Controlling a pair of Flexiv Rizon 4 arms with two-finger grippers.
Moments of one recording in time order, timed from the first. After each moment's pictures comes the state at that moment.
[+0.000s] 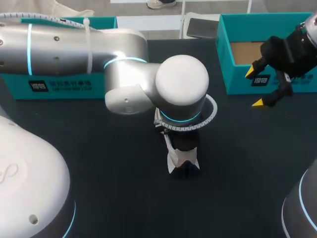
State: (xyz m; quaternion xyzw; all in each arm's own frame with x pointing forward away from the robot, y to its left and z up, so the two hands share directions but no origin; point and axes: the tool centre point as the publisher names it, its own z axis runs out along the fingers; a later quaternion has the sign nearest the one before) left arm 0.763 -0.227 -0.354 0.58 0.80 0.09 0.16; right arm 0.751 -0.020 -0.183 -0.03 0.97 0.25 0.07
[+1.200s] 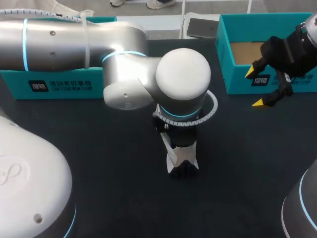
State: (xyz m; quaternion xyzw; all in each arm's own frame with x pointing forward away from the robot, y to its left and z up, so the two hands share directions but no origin) left arm 0.768 -0.225 -0.326 0.62 0.76 0.10 0.16; right arm 0.751 -0.020 -0.183 -0.03 0.97 0.25 0.07
